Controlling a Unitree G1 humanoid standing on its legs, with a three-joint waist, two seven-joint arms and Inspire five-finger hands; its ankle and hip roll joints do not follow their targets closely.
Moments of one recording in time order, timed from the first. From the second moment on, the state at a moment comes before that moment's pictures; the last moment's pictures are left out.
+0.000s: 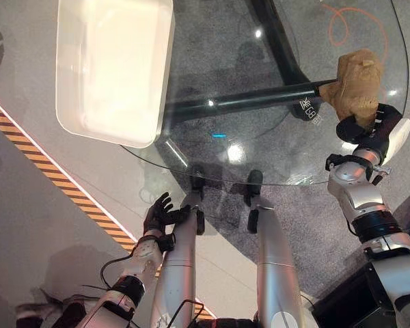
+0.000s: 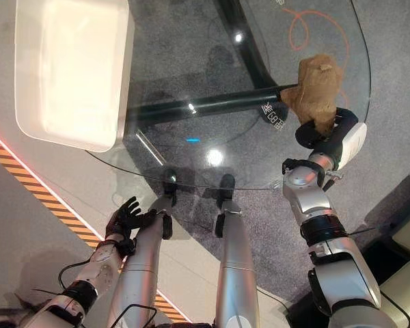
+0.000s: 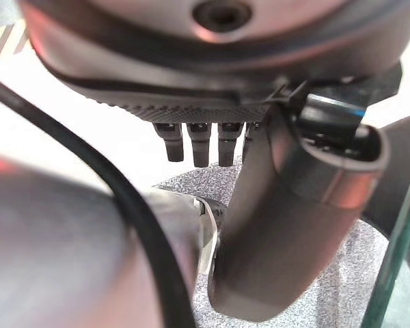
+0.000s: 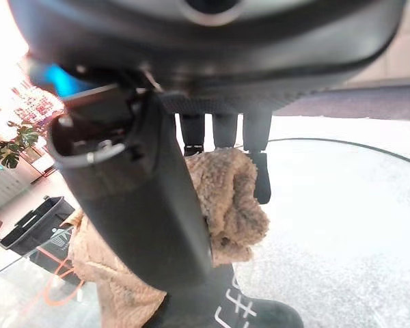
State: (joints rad) left arm -0.31 0.29 -0.39 0.80 -0.73 -0.17 0.23; right arm -0.73 -0.63 0.25 0.53 0.39 0.13 -0.90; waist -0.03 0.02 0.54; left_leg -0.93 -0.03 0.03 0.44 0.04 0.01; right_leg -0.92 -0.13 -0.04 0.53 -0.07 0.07
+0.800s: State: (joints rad) left arm -0.31 0.28 -0.38 0.81 -0.73 -0.18 0.21; right arm -0.78 -0.59 0.44 0.36 0.18 0.23 -0.44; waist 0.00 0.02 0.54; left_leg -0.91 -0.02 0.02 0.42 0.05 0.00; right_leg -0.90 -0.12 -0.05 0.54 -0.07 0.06
